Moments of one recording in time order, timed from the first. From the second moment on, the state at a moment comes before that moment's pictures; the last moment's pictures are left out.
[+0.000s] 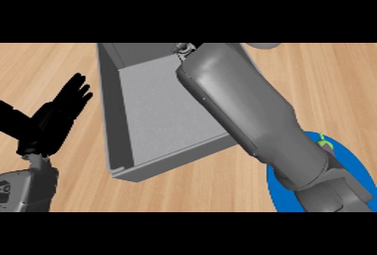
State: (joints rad) left arm -0.24 0.19 0.18 -1.53 0.18 -0.17 0.31; right arm -1.36 -0.01 0.31 -0.86 1.18 0.14 1.21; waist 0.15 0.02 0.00
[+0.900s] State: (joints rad) left arm -0.18 0.16 0.16 -1.56 0.16 -0.15 0.29; right arm -1.20 -0.01 0.34 -0.73 0.92 -0.15 1.18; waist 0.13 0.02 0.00
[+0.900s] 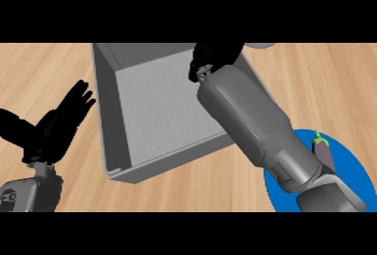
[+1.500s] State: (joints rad) left arm -0.14 0.18 0.20 -1.56 0.17 -0.15 0.28; right arm -1.16 -0.01 0.29 -0.87 1.08 -0.56 1.15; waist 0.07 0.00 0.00
